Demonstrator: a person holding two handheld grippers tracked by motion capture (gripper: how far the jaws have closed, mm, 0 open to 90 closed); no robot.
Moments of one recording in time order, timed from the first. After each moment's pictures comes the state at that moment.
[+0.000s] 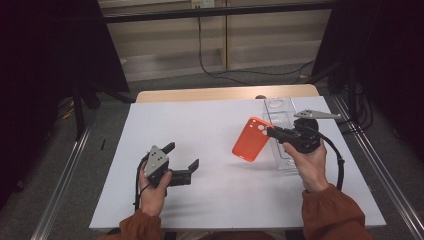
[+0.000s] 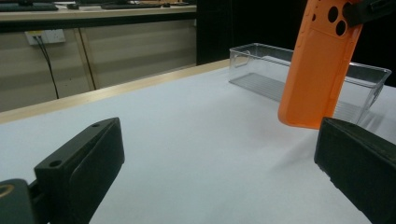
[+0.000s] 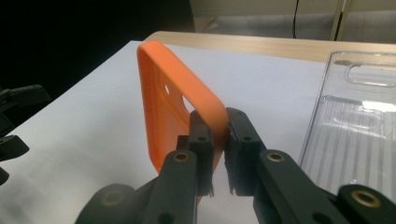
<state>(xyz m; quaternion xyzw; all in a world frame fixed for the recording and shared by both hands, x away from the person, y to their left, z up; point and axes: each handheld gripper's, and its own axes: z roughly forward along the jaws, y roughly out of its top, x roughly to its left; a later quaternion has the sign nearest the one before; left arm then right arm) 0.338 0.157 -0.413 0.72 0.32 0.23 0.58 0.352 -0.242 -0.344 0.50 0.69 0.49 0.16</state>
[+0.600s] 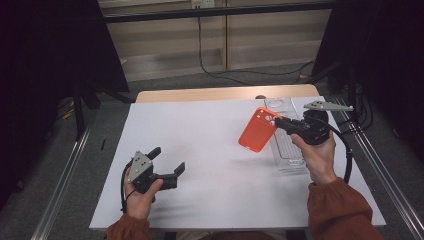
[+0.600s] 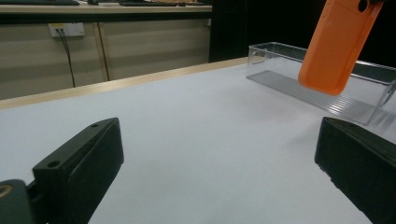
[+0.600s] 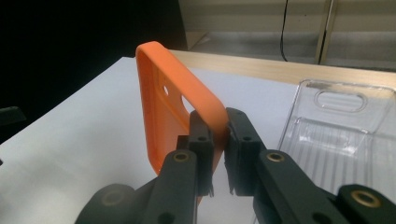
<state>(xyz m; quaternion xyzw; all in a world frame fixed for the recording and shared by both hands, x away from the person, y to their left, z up) 0.329 0.191 -0.417 0.71 0.34 0.25 0.57 0.360 -0.259 -0.326 0.50 0.68 0.50 0.19</state>
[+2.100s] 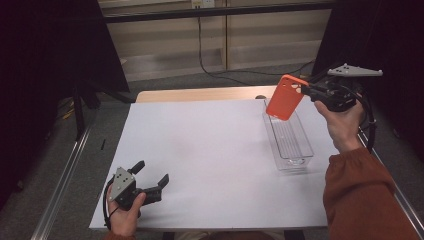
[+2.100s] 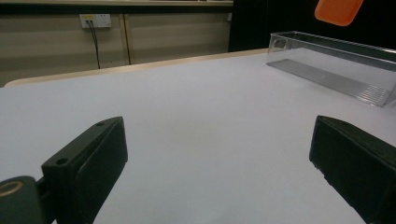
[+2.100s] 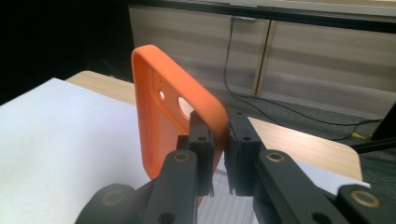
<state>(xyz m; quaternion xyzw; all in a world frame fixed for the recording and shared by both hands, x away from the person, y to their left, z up) 0.297 0.230 -0.429 0.70 0.37 0.26 0.55 0.403 -0.314 -0.273 0.48 0.68 0.45 0.31</state>
